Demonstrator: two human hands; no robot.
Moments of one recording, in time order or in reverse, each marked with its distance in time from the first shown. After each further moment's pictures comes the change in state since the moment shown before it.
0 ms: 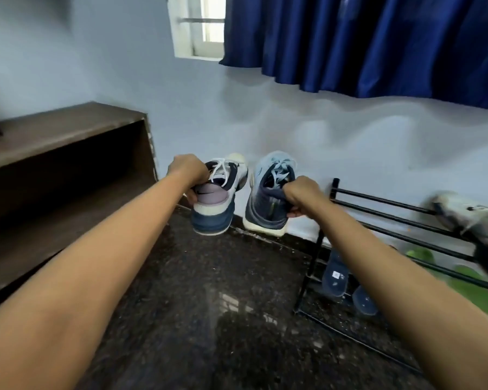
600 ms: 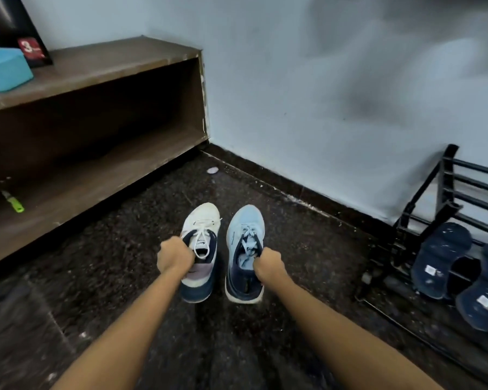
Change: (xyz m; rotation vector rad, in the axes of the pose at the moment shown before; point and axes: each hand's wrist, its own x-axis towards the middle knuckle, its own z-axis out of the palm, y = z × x) left_hand 0.042 -0.301 0.172 -0.049 0.125 -0.396; right_hand -0.009 0.121 0.321 -0.309 -0.381 0.009
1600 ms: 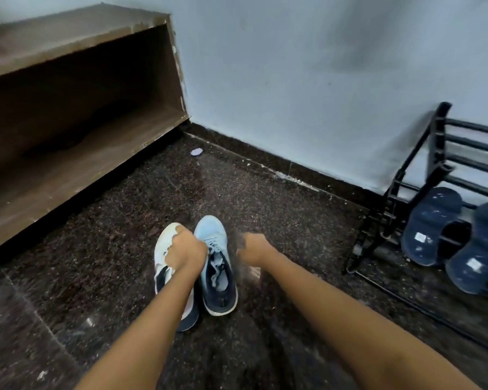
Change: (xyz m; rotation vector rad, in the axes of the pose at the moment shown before) left_hand -0.038 0.032 0.047 0.065 0.002 0.004; right_hand 0.029 0.023 0.011 -0.201 -0.176 -0.218
